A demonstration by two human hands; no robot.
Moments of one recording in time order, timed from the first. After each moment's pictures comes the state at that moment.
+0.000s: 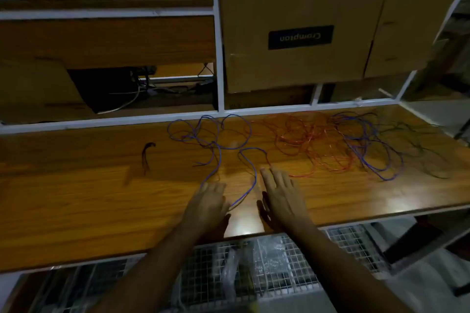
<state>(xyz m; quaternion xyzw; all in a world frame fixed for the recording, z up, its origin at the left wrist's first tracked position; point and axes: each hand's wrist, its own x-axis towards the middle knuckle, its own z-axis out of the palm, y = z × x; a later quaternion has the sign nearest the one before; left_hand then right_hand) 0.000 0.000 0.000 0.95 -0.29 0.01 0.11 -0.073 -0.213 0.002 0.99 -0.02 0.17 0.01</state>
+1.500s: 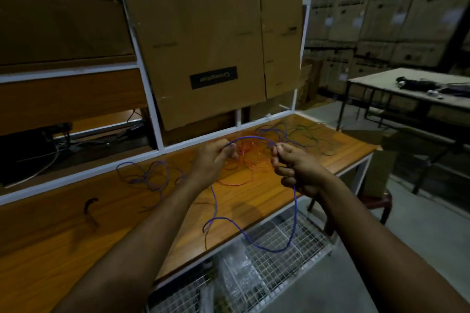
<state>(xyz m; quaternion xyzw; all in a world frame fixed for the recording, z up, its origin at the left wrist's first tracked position) -0.030 -0.078 0.186 0.69 -0.54 0.05 0.49 -0.210 -0.240 0.195 0.57 -0.11 0.13 -0.80</state>
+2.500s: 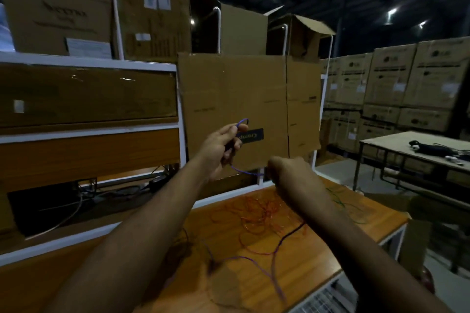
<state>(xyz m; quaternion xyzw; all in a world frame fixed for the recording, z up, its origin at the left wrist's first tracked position) 0.048 -0.037 0.351 0.52 -0.40 -0.23 0.72 -0.118 -0.140 0.321 0.94 -0.18 0.30 0.02</state>
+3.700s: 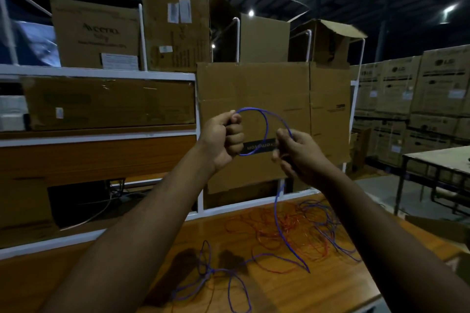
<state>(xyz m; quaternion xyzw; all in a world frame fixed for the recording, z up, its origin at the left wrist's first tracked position) 0.025 -0.040 0.395 0.38 -0.32 -0.33 0.81 -0.080 -0.210 0.363 0.75 0.05 0.25 -0.61</state>
